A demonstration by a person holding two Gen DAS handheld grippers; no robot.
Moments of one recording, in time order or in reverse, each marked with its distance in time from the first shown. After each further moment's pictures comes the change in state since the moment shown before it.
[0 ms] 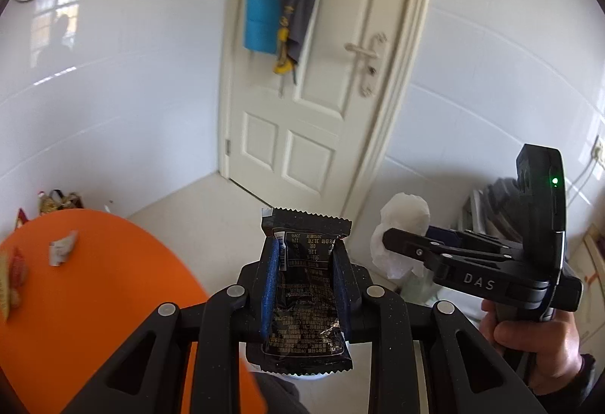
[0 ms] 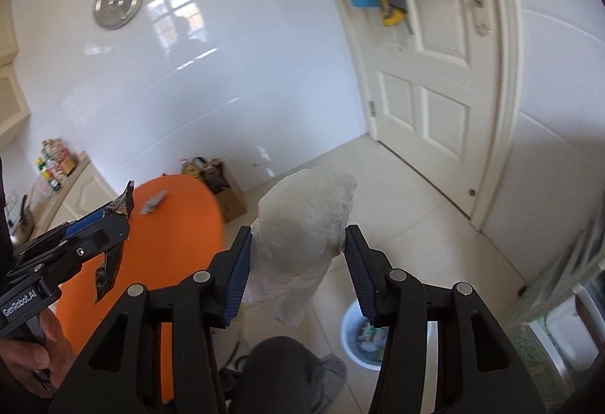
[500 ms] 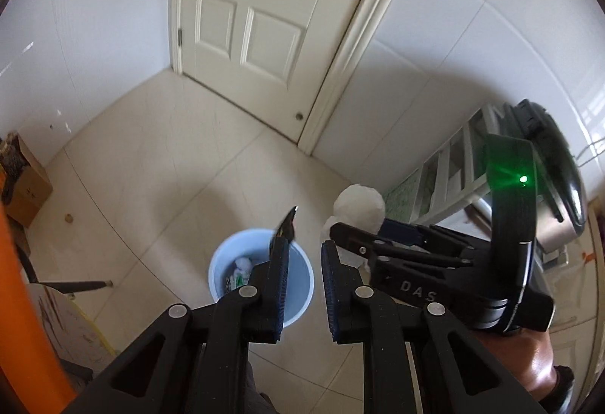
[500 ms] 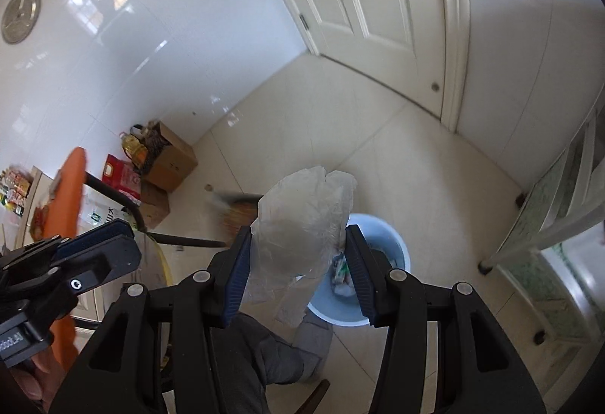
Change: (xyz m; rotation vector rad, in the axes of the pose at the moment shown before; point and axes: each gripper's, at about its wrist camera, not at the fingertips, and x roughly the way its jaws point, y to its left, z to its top) left arm 0.144 -0.023 -0.054 -0.038 0.435 -0.096; right arm 0.129 -0.138 -0.063 0.235 0.300 -0.067
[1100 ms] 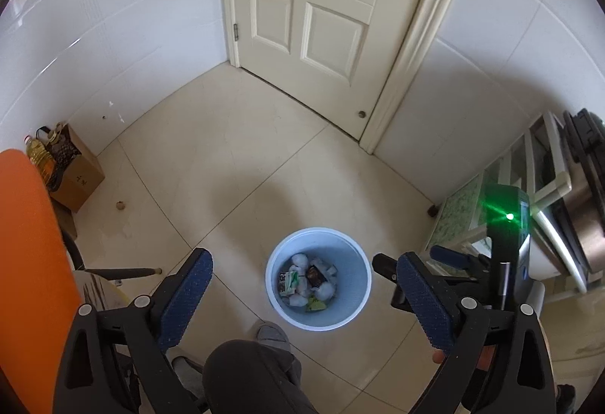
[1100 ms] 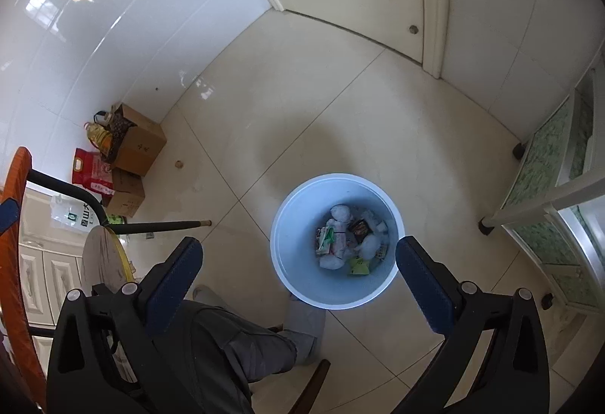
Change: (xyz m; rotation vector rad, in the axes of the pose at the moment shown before) left arm -0.015 -0.016 0.018 -0.059 -0.006 0.228; right arm 0.055 -0.027 -0.004 0.085 0.098 -0.070
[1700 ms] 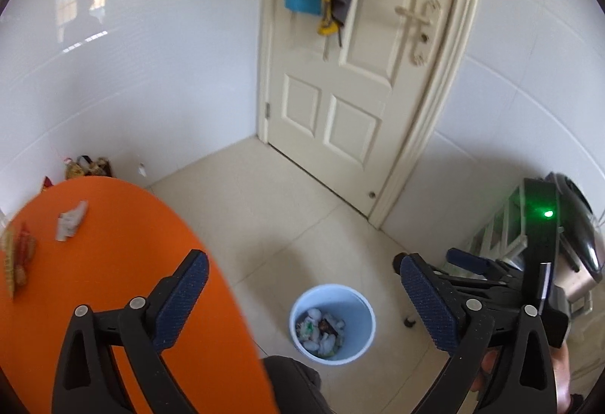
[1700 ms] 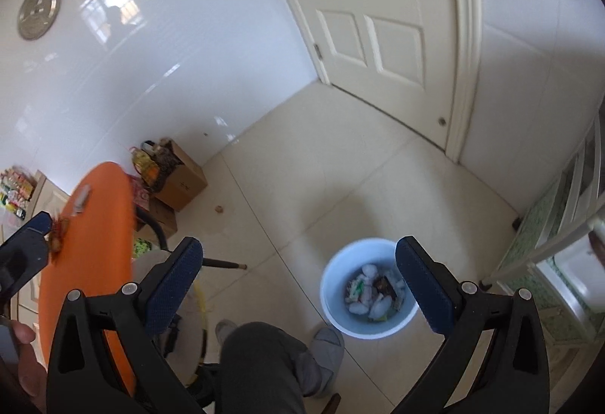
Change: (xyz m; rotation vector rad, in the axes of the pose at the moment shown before) left arm -0.185 0.056 -0.069 -0.074 -0.327 0.041; right arm -0.141 0.131 -0.014 -0.172 -0.273 0.063
